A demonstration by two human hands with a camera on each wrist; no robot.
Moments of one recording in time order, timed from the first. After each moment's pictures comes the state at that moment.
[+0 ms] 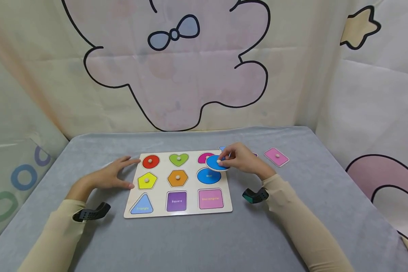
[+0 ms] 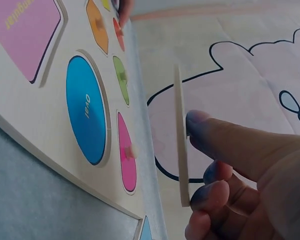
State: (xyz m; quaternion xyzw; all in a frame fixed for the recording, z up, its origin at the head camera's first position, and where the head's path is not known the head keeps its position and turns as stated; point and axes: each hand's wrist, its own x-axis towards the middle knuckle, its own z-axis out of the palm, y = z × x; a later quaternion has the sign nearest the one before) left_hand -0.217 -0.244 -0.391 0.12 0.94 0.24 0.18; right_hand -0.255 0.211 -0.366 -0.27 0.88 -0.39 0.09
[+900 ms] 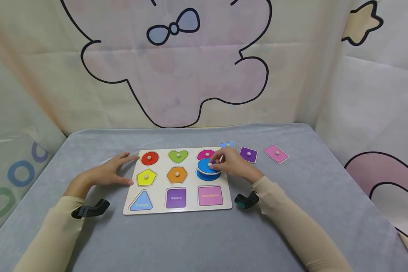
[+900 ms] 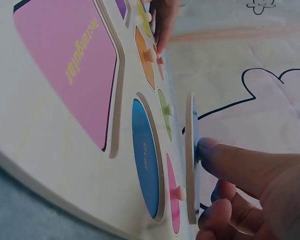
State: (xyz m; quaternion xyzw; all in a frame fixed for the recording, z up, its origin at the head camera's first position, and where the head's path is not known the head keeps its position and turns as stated) left_hand -0.220 -0.245 -0.391 0.13 0.94 0.24 0.19; right_hand -0.244 0.181 -0.382 -0.25 0.89 -0.37 0.09
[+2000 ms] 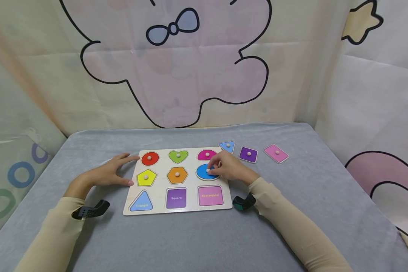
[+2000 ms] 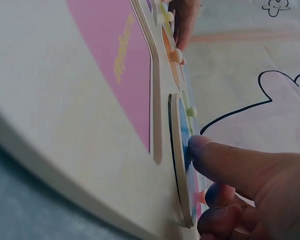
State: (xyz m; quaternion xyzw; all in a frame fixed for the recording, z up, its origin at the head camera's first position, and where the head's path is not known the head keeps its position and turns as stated) left_hand -0.220 -0.247 -0.393 0.13 0.94 0.24 0.19; right_hand -0.246 0.173 -0.399 -0.24 0.89 -0.36 0.14
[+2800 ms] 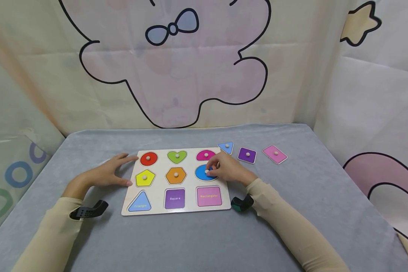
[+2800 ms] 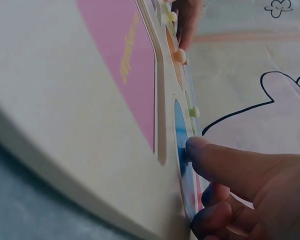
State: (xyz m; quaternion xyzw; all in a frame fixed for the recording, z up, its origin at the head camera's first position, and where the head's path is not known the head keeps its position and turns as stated) left_hand -0.220 -0.246 -0.394 0.13 0.95 0.24 0.18; right_hand -0.247 0.173 -0.403 -0.25 0.89 -0.36 0.14
